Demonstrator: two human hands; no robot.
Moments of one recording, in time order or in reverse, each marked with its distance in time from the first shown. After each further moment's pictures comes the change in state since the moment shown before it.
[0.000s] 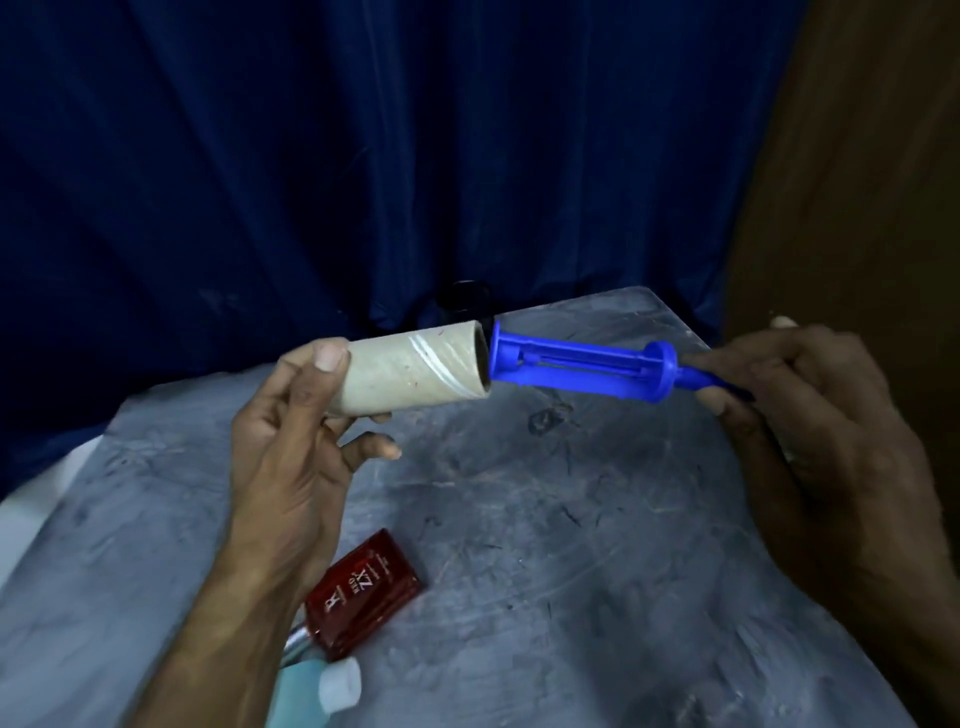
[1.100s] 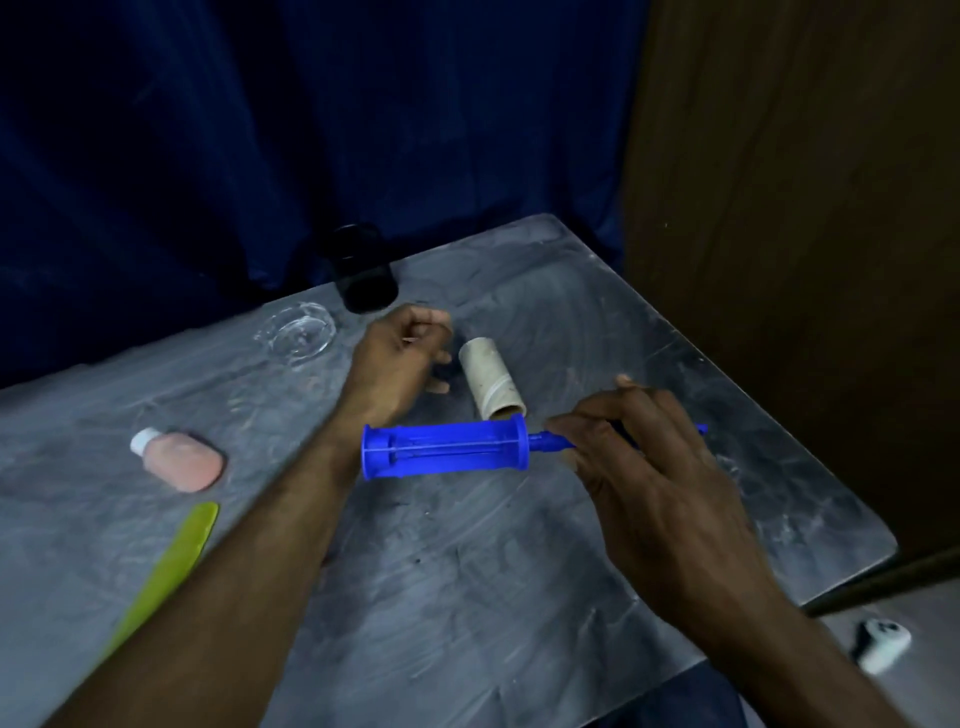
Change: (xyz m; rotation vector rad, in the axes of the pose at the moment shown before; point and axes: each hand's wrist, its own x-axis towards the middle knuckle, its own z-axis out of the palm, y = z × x) left_hand 0.070 -0.148 0.092 0.556 -0.301 -0.306; right_hand -0.087 0.014 0.023 -0.019 -0.216 0.060
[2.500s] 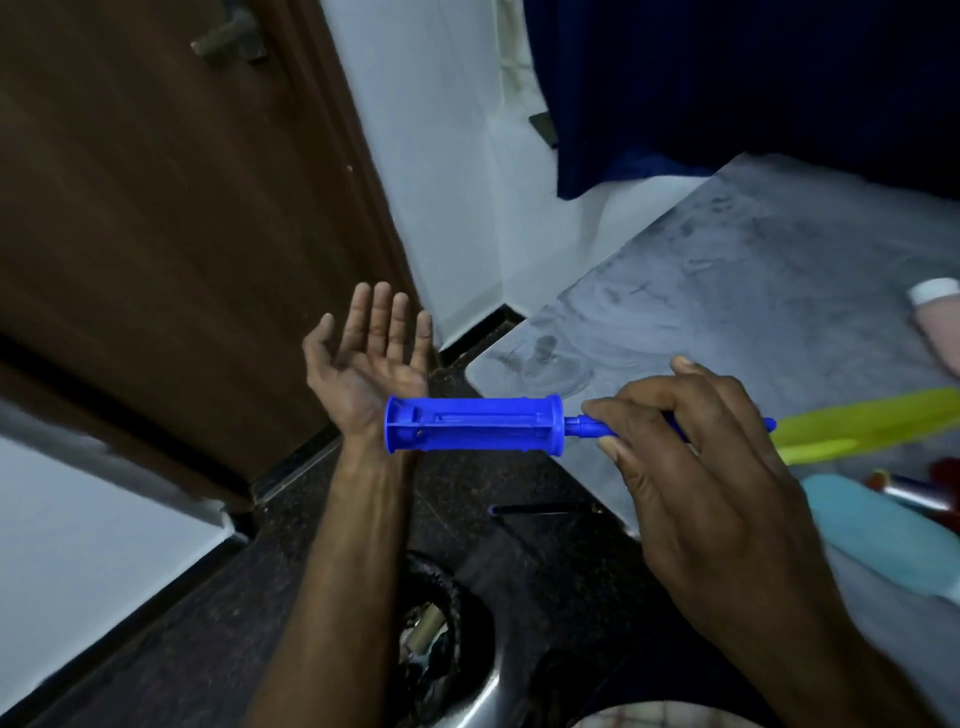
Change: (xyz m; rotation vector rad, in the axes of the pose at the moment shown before) left_hand -0.462 -0.141 -0.357 -1.234 1.495 0.389; right_hand -0.042 -0.384 0.132 0.671 -0.237 -0.857
